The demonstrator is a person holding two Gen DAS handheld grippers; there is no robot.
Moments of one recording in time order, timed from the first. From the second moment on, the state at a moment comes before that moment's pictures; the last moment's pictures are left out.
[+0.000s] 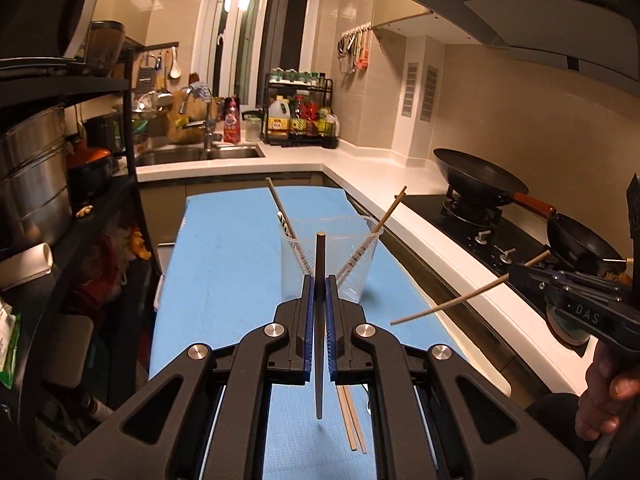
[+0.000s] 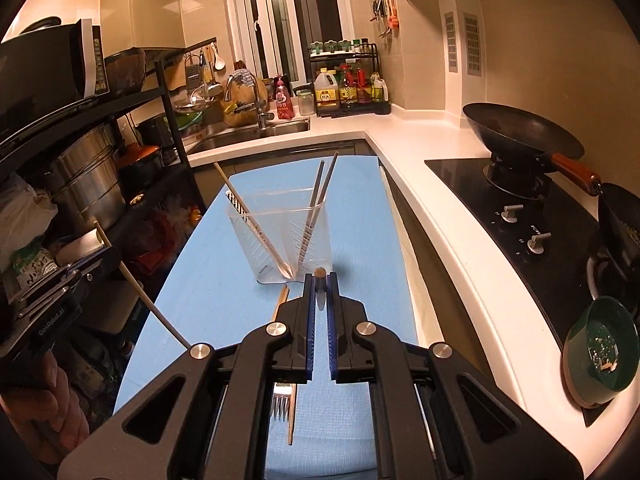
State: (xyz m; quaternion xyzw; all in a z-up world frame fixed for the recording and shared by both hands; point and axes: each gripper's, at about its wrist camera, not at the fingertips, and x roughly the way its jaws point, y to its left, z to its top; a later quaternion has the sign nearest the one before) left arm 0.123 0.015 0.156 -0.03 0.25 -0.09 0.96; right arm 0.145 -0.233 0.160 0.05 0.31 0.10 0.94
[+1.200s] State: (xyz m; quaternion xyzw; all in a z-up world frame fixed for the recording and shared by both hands) left arm 0.211 0.038 0.233 -0.05 0.22 -0.11 0.97; right arm 0.234 -0.193 0.270 -0.01 0.24 0.15 0.96
